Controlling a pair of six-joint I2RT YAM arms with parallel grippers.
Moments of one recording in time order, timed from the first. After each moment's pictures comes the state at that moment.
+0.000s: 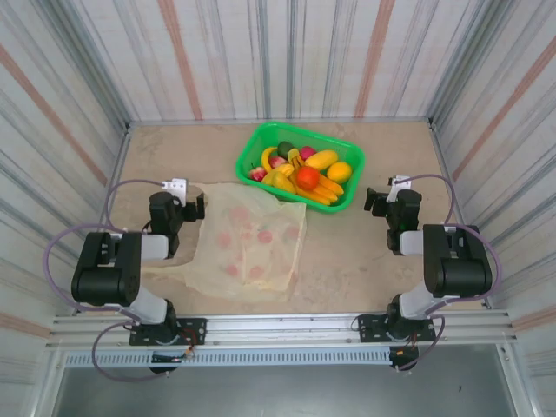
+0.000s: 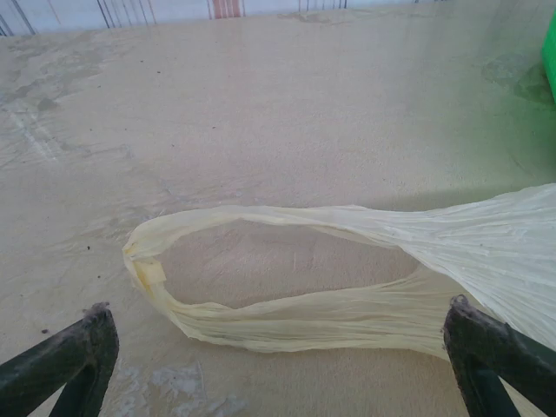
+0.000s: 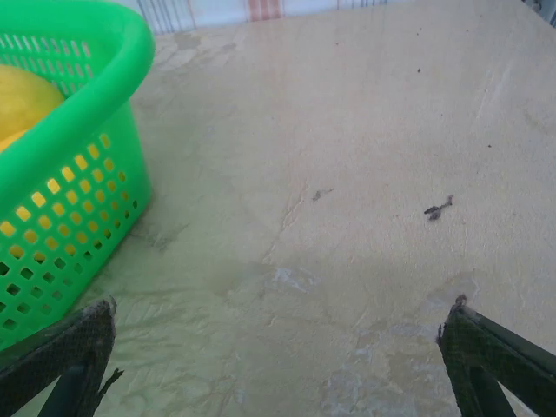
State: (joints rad) left arm -0.03 1.52 0.41 0.68 0.03 0.07; right arm -0.04 1.55 0.40 0.74 -0.03 0.09
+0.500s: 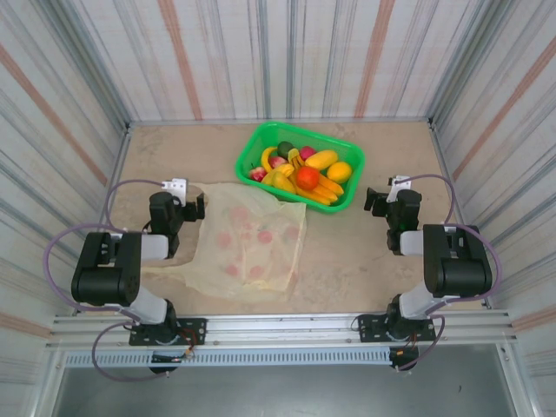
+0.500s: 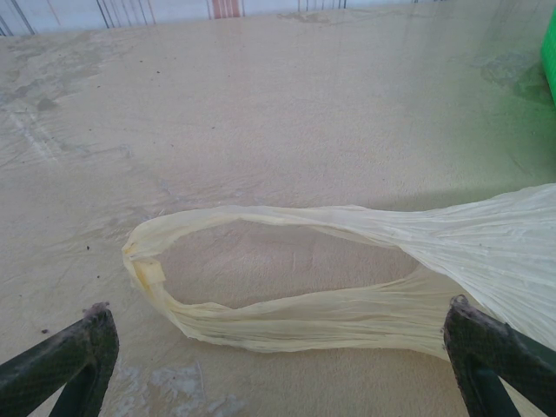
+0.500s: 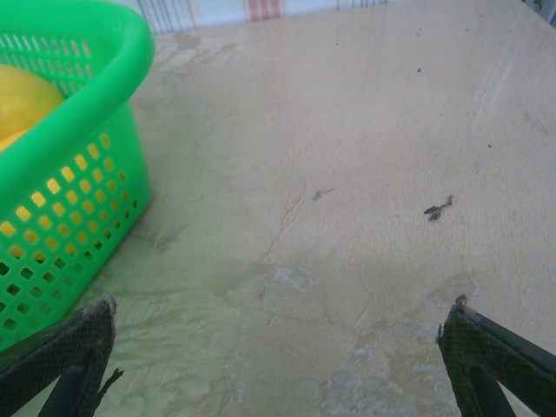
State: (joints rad) left arm -0.03 1.52 0.41 0.68 0.03 0.07; right arm -0.04 1.55 0.40 0.74 -0.03 0.09
